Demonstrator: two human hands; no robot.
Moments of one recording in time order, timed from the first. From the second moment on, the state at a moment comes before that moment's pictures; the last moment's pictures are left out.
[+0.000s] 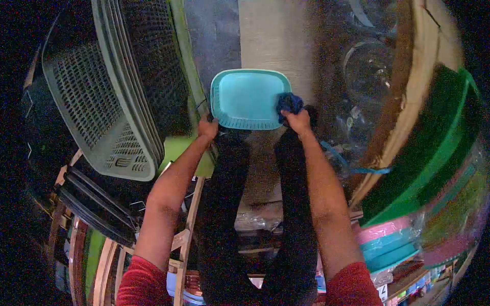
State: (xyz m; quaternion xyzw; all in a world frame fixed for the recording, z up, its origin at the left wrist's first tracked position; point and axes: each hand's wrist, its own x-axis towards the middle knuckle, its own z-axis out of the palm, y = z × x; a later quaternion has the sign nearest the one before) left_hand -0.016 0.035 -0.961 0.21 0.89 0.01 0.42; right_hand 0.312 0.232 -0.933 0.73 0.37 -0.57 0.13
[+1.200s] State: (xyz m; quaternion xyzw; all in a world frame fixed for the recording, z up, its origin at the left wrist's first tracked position) left_hand -0.001 0.051 -0.542 -0.14 0.70 0.38 0.59; right_hand 0.268 0.210 -0.618 0.69 0.48 -0.54 -0.02
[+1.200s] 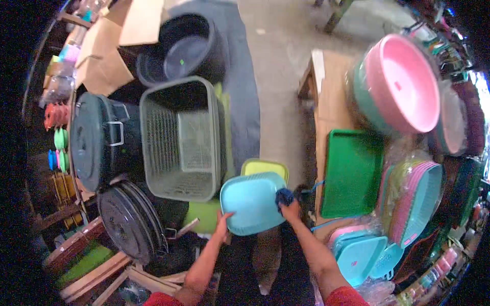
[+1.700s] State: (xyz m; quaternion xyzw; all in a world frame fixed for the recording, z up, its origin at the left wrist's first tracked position) left_hand 0.019 0.100 -0.208 0.17 0.65 0.61 0.43; right_hand 0.196 0.279 -0.230 0.52 0.70 -0.42 -0.25
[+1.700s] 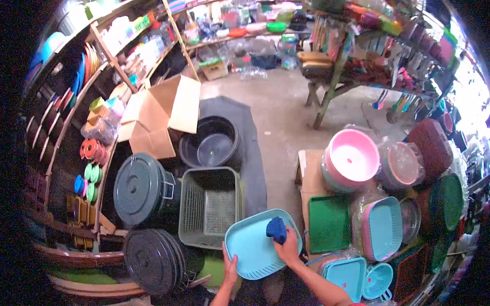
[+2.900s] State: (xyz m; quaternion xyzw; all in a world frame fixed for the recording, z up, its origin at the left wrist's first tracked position) left_hand 0.096 0.135 -0.039 0.31 0.44 0.67 0.51; right_hand 0.249 0.206 0.038 0.23 0.69 -0.63 -0.27
